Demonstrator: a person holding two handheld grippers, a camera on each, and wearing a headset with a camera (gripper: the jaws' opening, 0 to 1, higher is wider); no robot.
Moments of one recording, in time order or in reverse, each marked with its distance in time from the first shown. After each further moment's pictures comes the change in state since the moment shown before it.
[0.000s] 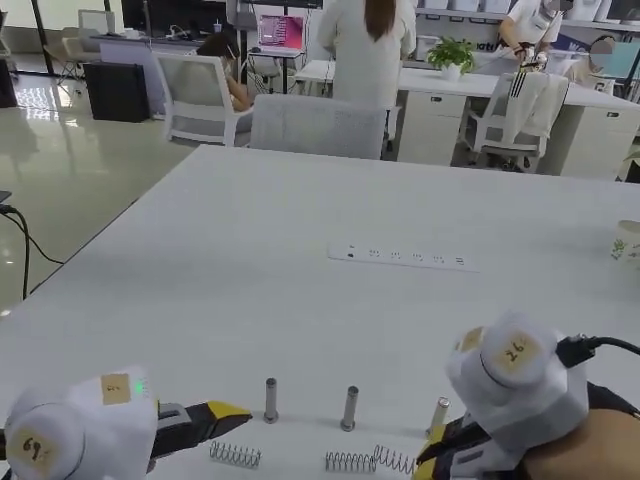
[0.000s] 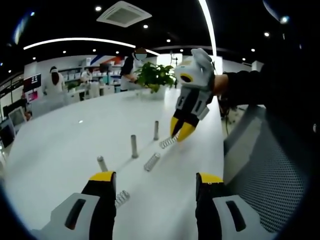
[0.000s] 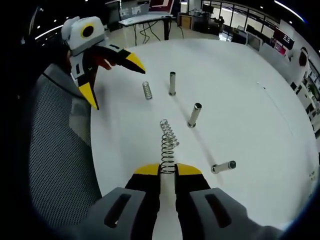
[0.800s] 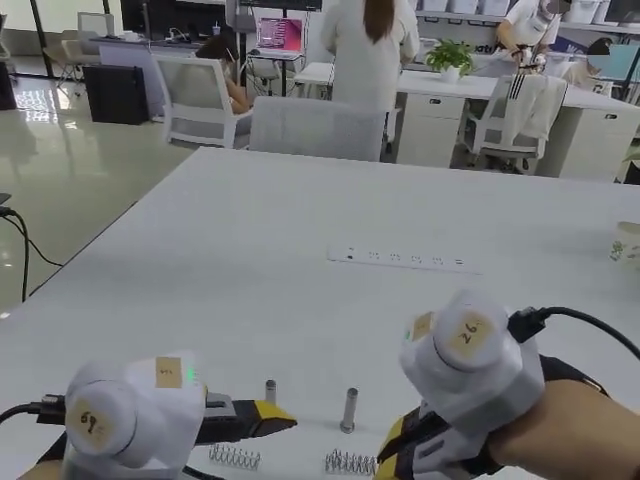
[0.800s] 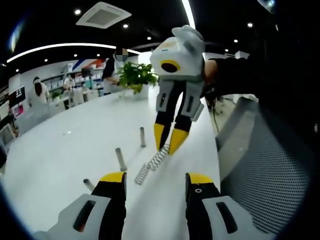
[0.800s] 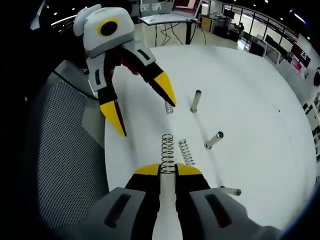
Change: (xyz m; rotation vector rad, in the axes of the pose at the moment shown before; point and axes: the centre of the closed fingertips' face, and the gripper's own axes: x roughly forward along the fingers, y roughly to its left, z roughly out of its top) left arm 0.022 -0.017 0.016 0.123 0.017 -0.119; right arm 0.003 0.028 0.031 -0.134 0.019 0.088
